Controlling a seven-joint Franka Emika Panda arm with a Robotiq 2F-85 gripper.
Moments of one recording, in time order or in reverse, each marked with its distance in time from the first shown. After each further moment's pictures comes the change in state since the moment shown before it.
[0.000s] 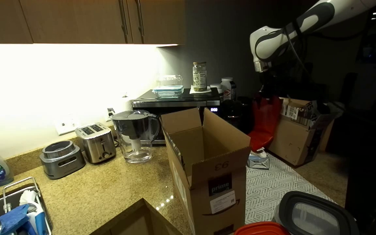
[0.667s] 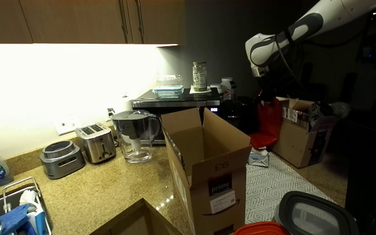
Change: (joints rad) arm 0.002 0.099 -0.019 0.107 -0.013 -0.104 0.122
